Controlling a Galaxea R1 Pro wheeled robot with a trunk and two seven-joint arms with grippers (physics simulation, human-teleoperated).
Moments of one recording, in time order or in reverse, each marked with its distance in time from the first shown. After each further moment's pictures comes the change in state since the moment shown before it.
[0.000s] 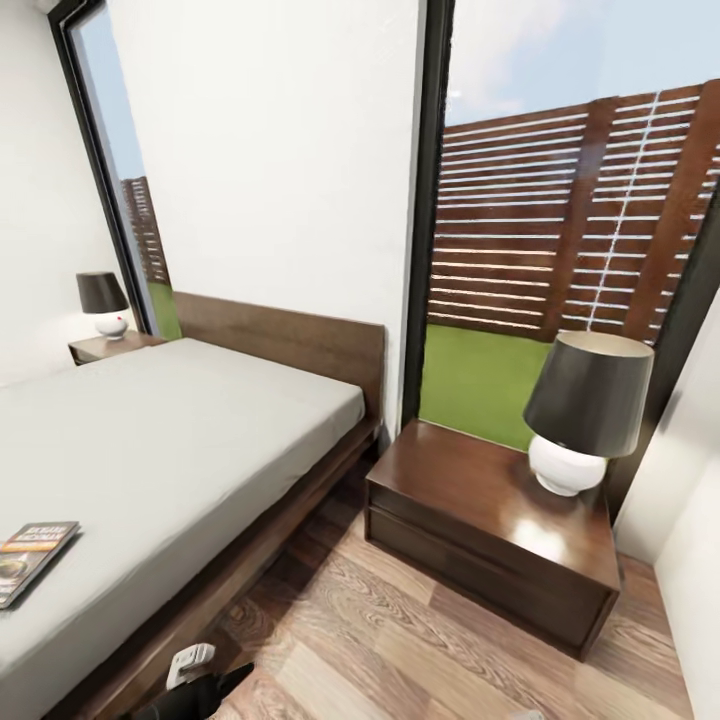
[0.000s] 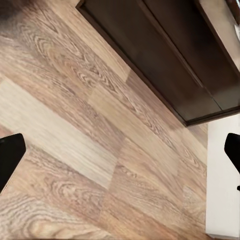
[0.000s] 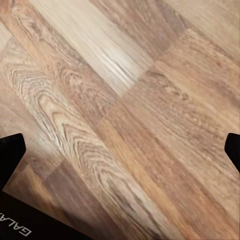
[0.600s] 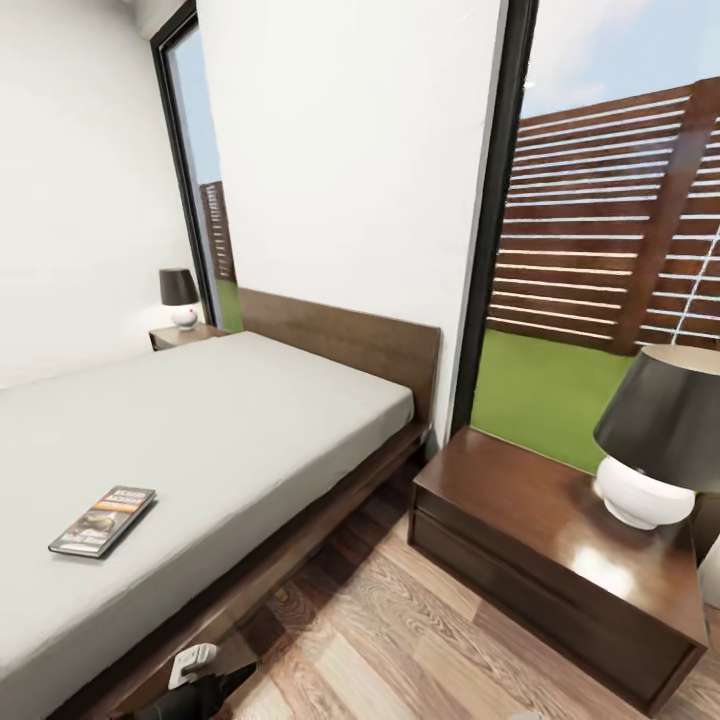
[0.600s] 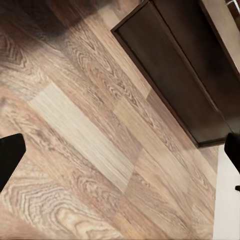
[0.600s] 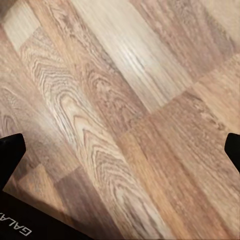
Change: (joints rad) left arm 0.000 -0.006 0.000 0.000 0.000 0.000 0.000; right arm 0.001 0.000 0.000 0.000 0.000 0.000 0.000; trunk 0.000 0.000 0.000
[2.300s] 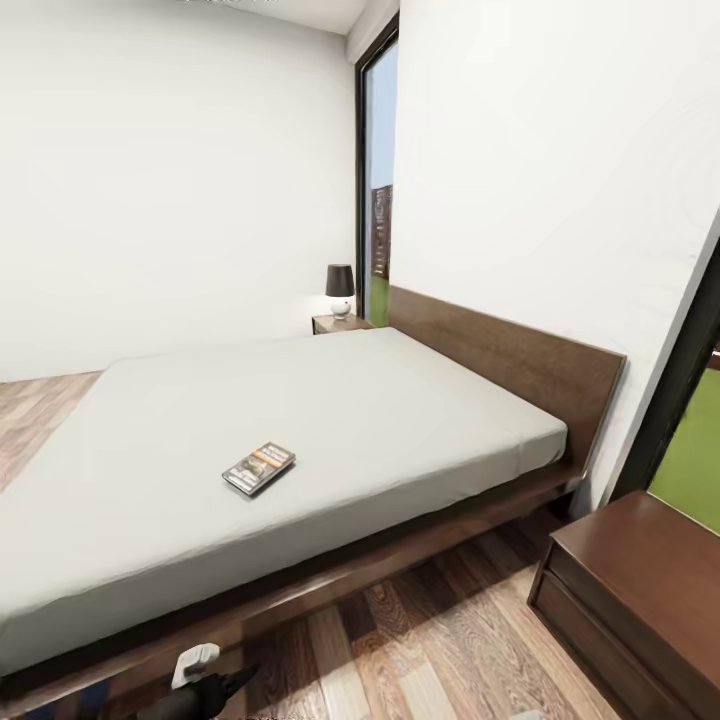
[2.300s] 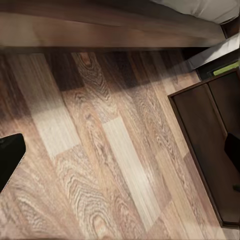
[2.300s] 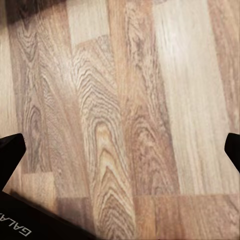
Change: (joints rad) left arm 0.000 -0.008 0.000 0.000 0.000 -0.001 0.000; right arm 0.000 -0.001 -0.001 0.000 0.000 0.000 0.000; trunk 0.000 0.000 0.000
